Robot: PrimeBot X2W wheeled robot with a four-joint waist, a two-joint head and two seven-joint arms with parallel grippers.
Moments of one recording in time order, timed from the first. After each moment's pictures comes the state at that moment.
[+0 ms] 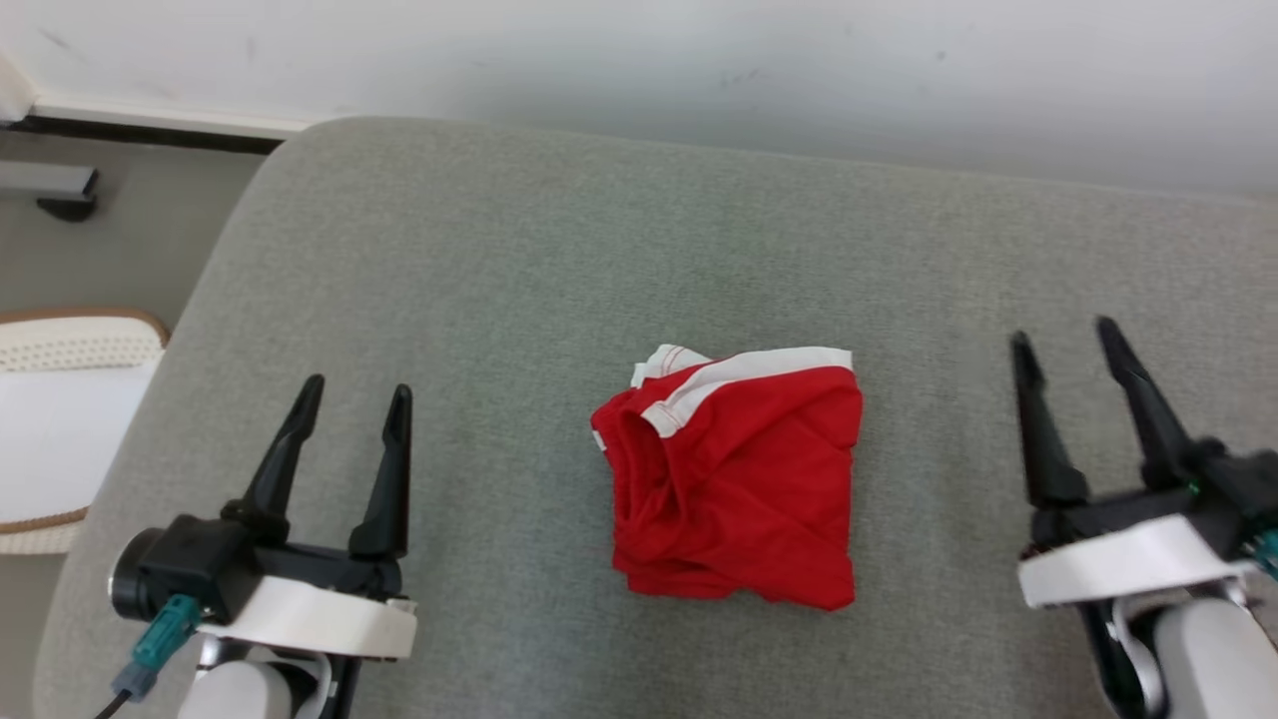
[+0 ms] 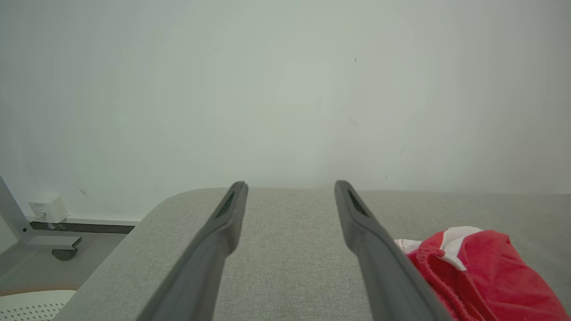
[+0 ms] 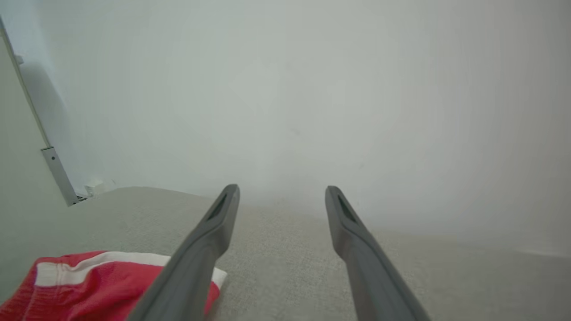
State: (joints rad) left arm -0.22 0.12 -0.05 0.07 -0.16 -0.10 -0.26; right arm -0.37 -0.09 0.14 0.21 0.24 0.13 -0.22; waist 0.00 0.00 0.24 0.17
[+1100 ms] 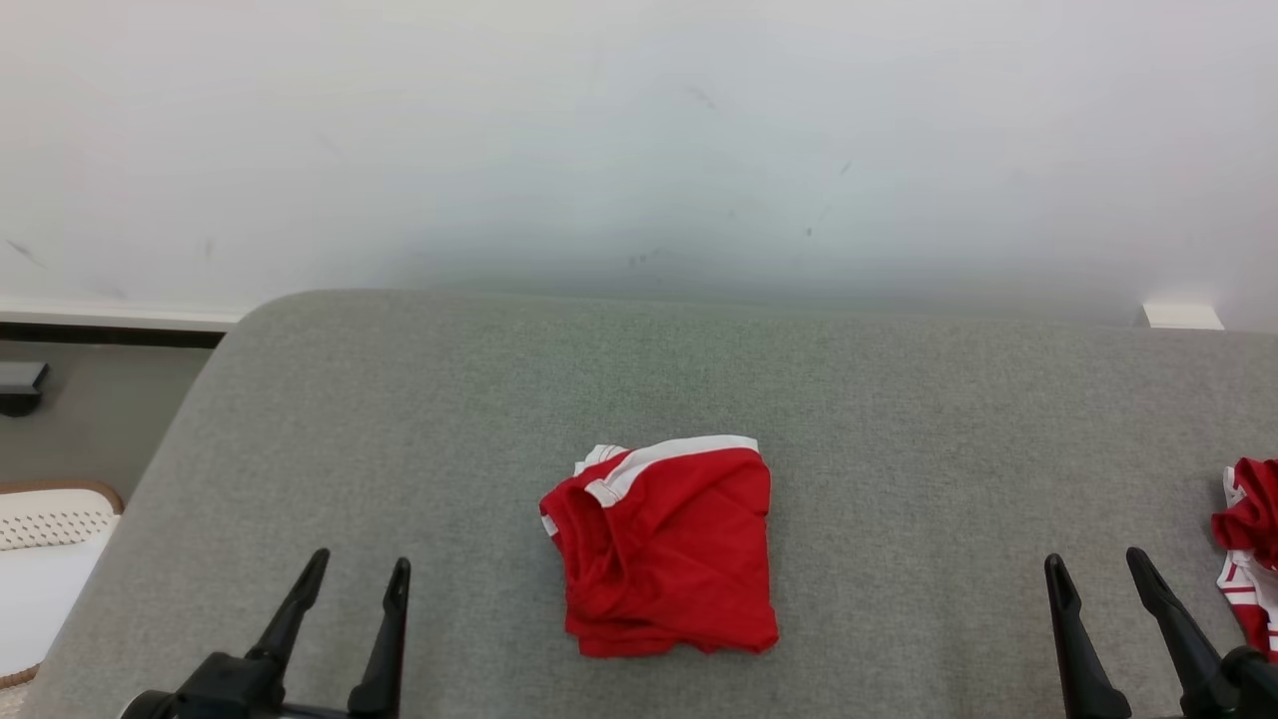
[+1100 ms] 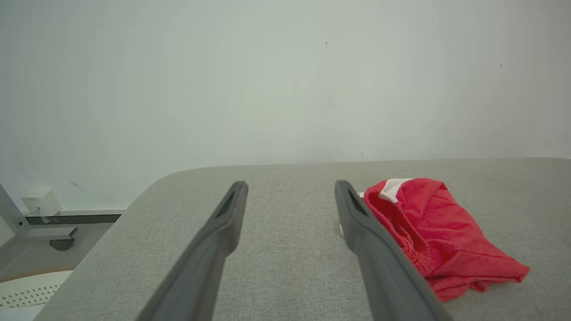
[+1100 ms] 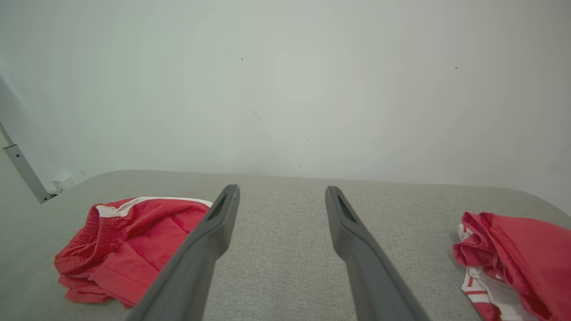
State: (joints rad) left arm 0.02 0.16 -0.05 0.08 -0.12 -0.06 -0.22; right arm 0.13 -0.05 -0.01 -0.19 0.25 0.13 0.04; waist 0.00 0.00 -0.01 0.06
